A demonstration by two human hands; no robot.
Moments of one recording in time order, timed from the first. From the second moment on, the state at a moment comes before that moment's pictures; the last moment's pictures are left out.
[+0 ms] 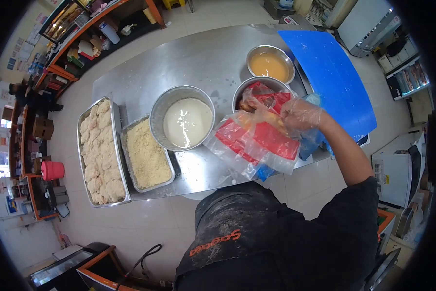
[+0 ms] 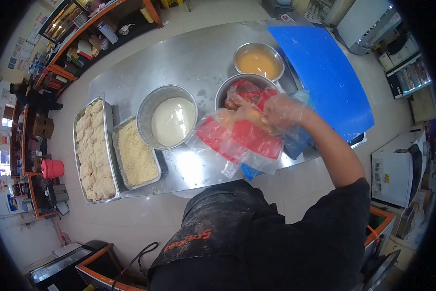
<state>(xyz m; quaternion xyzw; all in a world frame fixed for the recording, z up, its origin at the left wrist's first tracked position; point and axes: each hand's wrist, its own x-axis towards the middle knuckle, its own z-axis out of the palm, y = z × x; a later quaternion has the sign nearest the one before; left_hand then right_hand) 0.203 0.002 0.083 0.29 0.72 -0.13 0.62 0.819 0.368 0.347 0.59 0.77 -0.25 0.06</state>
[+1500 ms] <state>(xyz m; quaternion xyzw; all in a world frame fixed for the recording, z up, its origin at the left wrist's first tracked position) 0.289 -0.016 0.102 0.27 0.71 -0.15 0.64 0.831 0.415 0.337 0.51 0.48 -0.63 -0.33</state>
